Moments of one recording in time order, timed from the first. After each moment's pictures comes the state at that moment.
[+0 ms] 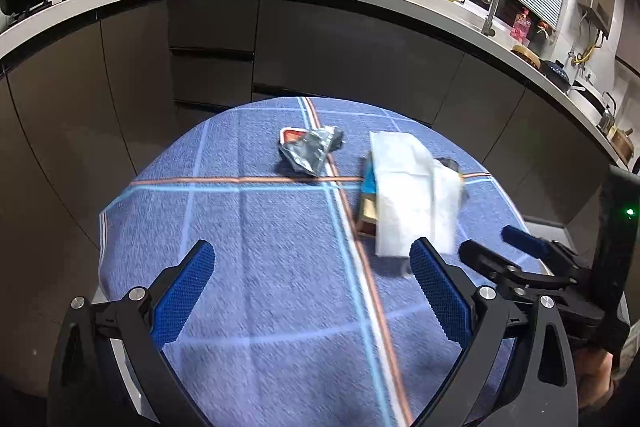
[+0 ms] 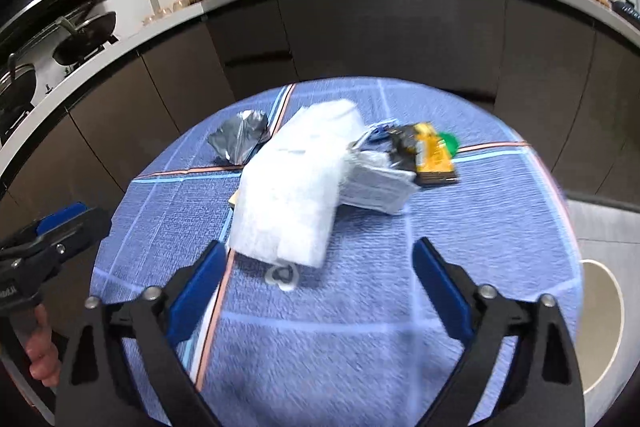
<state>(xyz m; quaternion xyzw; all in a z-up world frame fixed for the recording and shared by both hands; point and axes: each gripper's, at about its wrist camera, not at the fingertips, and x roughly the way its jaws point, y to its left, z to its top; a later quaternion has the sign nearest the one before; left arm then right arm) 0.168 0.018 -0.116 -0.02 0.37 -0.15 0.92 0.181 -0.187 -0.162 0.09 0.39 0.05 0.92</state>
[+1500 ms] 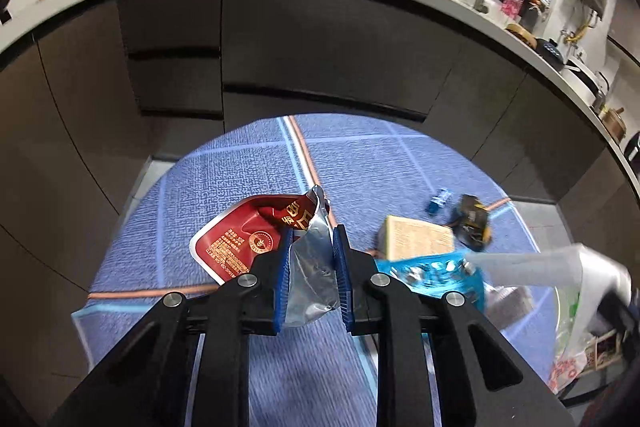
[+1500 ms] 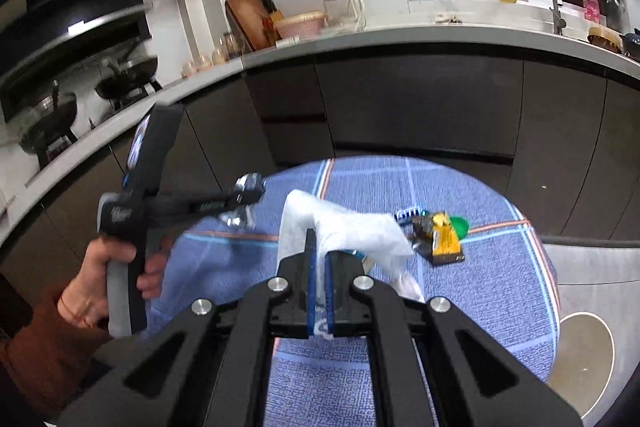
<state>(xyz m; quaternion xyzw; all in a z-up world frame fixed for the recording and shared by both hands) 0.292 -0.013 -0.111 0.01 0.41 -0.21 0.89 0.152 -0.197 -0.073 0.09 0.28 0.10 0.95</state>
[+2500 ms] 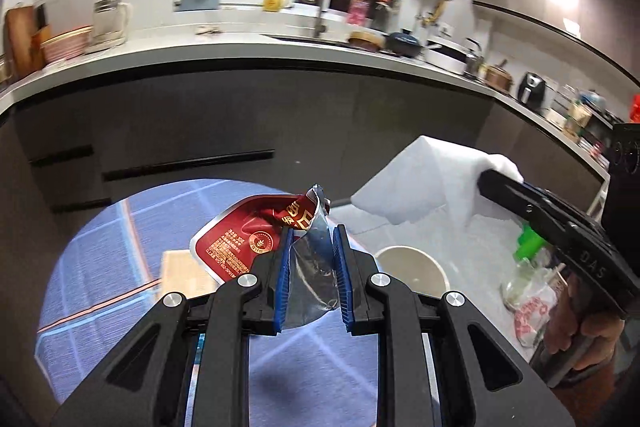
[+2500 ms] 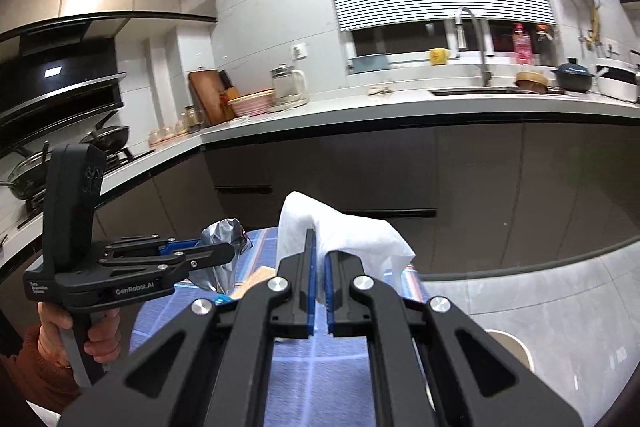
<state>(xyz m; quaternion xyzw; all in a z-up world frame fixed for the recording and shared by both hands) 0.127 -0.140 -0.014 0.06 0.30 -0.41 0.86 0.022 -0.305 -0.003 0.09 0.18 -0.01 0.98</state>
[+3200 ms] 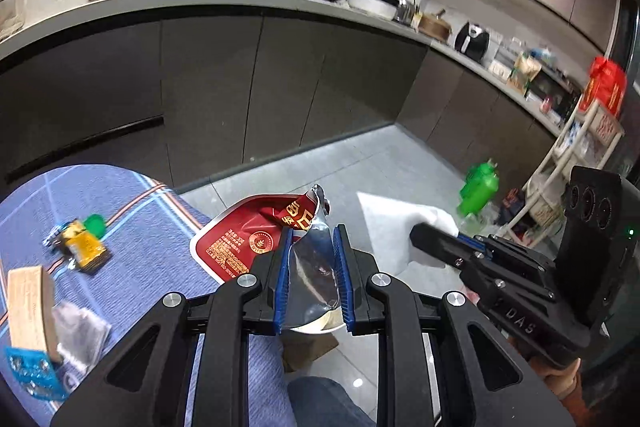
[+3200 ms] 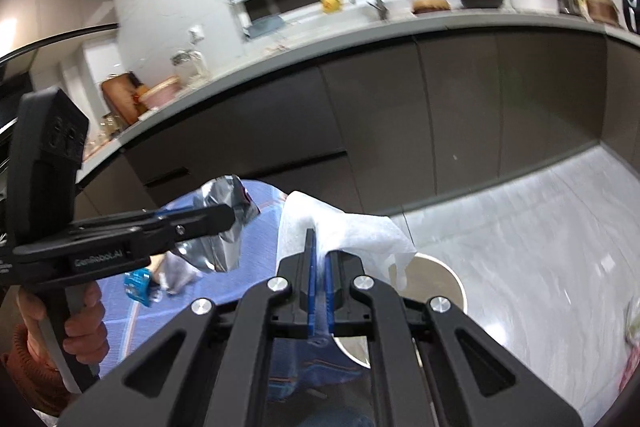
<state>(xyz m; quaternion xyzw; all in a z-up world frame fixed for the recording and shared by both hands) 0.104 -0.317 -0.084 0.10 0.36 -0.52 0.77 -0.033 -0.430 -0.112 0.20 0.25 -0.13 0.94</state>
